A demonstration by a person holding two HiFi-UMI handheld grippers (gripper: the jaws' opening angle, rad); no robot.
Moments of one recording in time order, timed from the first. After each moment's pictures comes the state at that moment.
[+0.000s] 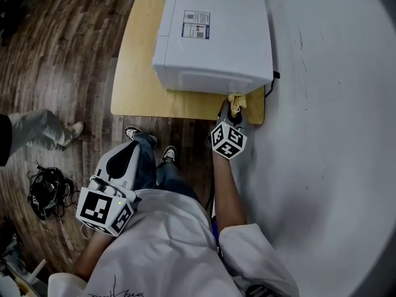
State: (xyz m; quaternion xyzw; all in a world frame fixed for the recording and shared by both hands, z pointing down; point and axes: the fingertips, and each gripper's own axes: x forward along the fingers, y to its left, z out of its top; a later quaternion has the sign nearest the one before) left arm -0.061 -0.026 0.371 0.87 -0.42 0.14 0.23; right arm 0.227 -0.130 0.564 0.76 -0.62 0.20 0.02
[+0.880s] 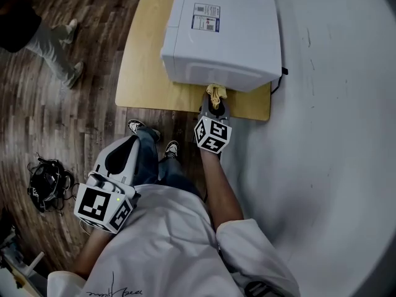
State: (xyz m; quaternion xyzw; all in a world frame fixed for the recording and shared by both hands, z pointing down) left arm -0.075 -0.018 0.370 0.86 -0.43 0.14 0.23; right arm 0.131 -0.142 0.569 0.69 -0.69 0.21 0.03
